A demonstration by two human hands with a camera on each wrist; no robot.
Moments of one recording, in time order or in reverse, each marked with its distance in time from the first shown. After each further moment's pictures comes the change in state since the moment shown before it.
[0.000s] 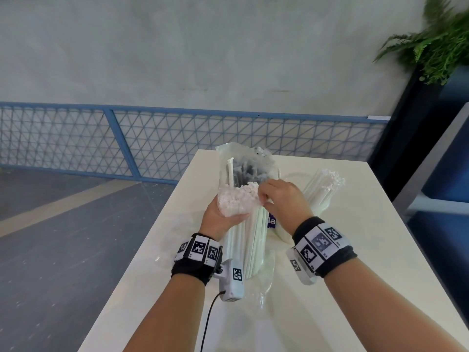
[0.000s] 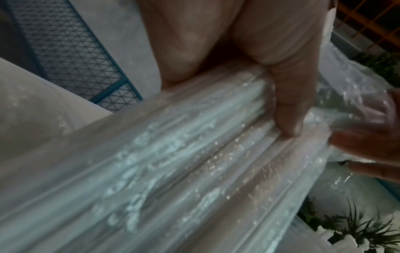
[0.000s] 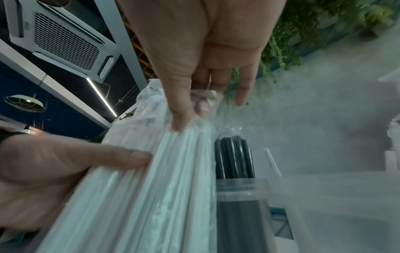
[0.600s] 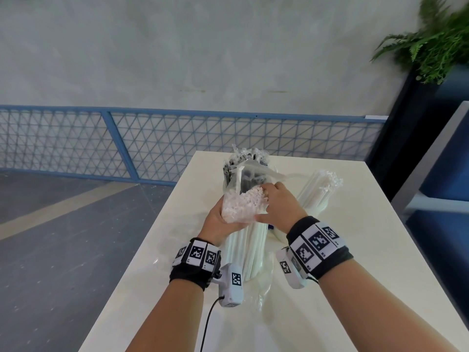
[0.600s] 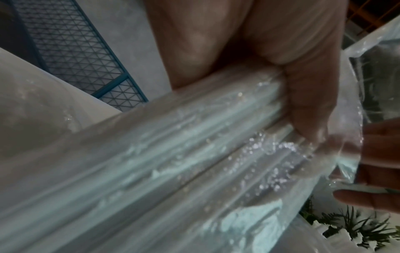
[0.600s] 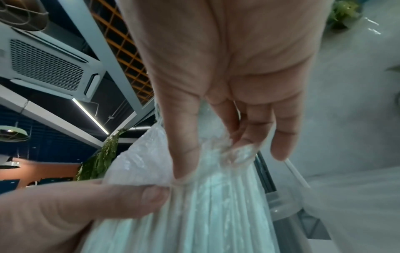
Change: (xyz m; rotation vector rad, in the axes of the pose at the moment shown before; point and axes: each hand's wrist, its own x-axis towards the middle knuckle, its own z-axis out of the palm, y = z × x) left_hand -0.001 -0.003 0.002 -0.010 -0.126 0.006; right_hand 0.008 0.001 0.004 0.098 -0.335 0.368
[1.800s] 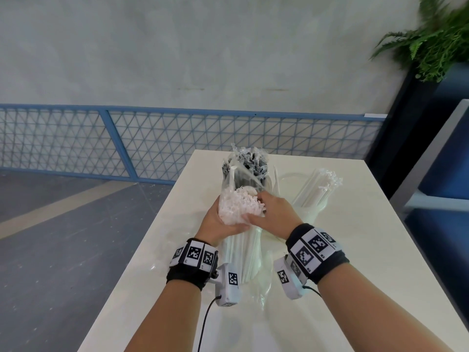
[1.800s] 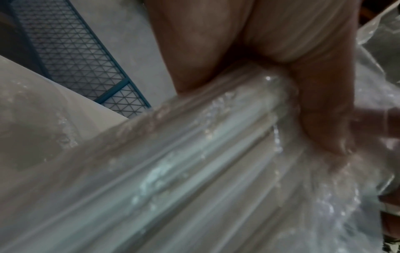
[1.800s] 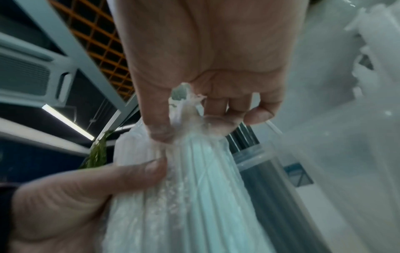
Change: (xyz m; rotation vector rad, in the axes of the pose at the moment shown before) left_hand -0.005 0.002 -0.003 0.001 -0.034 0.000; right_hand -0.005 0.004 0.015 0.192 0.012 -0.067
